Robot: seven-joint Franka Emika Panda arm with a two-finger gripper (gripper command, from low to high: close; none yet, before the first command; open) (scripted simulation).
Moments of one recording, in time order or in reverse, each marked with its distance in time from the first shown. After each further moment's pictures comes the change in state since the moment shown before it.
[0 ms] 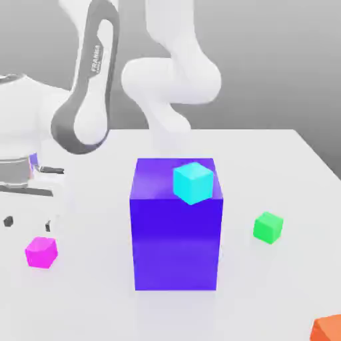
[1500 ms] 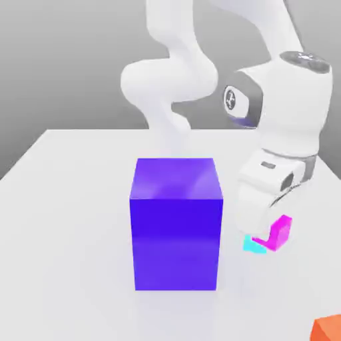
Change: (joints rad) arm 0.707 -0.273 0.516 0.008 -0.240 -0.272 0.560
